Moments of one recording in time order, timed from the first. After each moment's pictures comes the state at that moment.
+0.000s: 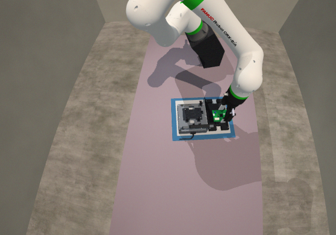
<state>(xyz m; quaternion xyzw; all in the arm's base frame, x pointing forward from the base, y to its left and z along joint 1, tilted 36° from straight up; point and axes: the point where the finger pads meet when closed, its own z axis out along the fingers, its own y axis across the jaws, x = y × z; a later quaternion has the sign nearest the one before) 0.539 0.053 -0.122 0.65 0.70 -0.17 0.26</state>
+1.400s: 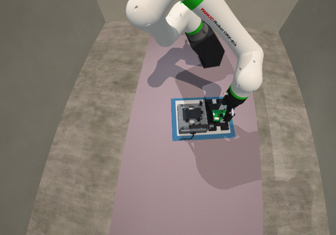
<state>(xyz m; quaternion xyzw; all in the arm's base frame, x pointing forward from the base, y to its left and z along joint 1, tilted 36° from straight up) 0.539 0.053 -0.122 0.67 0.68 -0.16 0.26</state>
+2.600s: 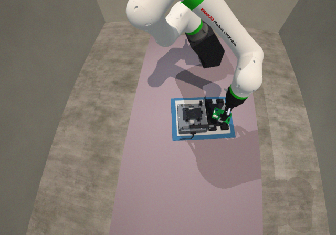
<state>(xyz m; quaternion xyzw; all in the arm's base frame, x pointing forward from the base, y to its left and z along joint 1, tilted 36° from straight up) 0.539 0.053 -0.122 0.78 0.55 -0.11 0.29</state>
